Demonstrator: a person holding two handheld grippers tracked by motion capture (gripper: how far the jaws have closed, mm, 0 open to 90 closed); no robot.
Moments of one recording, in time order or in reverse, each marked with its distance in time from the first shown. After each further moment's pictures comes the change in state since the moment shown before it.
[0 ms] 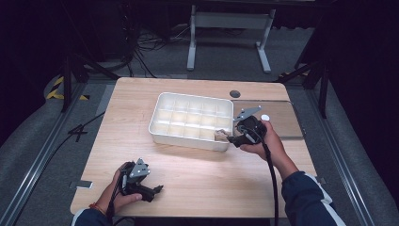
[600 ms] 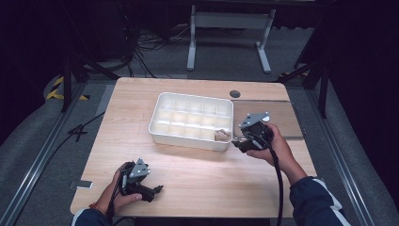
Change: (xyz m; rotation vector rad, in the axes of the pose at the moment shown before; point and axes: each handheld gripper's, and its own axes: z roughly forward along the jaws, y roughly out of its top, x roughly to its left) left arm 0.000 0.000 0.000 0.000 0.000 0.001; right arm 0.004 -0.018 -0.016 -0.008 -0.026 -0.048
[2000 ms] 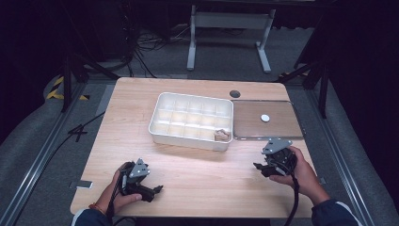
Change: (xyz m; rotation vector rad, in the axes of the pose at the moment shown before) left arm 0.000 0.000 0.000 -0.001 0.001 -0.001; right arm 0.011 -0.092 -0.021 0.052 -0.066 -0.036
